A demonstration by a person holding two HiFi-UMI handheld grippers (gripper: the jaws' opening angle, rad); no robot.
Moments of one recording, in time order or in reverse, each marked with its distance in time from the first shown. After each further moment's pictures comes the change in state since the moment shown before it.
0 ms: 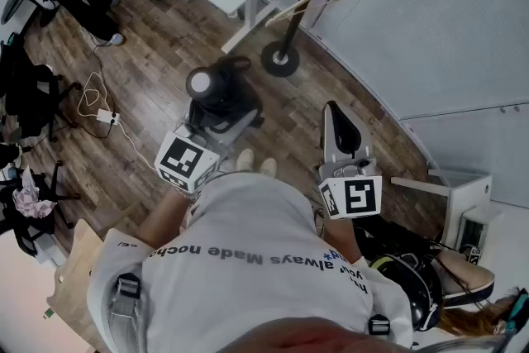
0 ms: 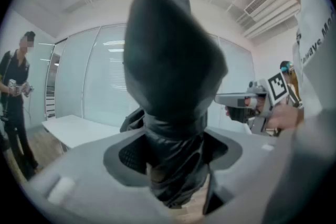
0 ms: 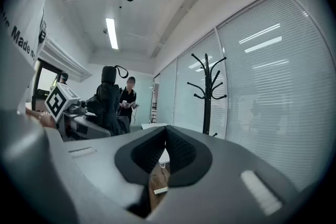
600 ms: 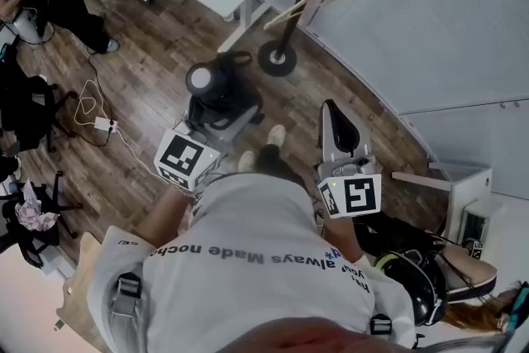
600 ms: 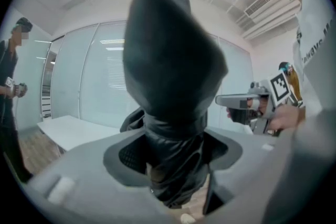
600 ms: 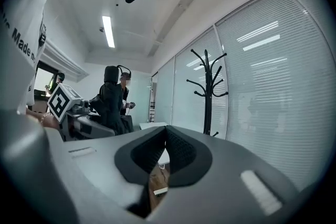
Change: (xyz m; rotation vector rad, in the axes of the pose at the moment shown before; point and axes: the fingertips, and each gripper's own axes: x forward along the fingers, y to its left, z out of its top) left arm 0.021 0.047 0.005 0.004 0.002 -0.029; right arm 0.046 0.002 -0.003 0.012 0.015 -0.015
